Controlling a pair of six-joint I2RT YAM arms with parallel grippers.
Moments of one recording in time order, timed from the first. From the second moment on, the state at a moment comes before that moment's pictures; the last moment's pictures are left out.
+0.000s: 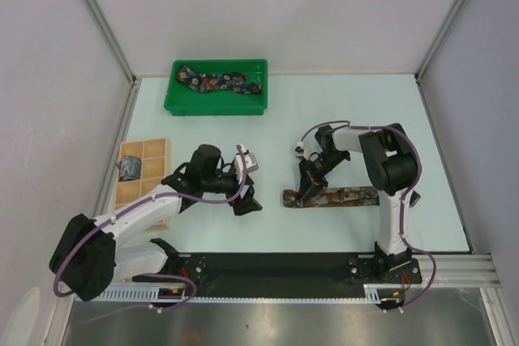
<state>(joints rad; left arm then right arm) -0.60 1.16 0.61 -0.11 0.69 0.22 0.36 2.08 1.22 -0.84 -0.87 0.02</state>
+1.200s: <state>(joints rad) -0.78 1.71 0.44 0.88 0.63 0.15 0.37 2.17 1.25 -0.83 -1.01 -0.10</state>
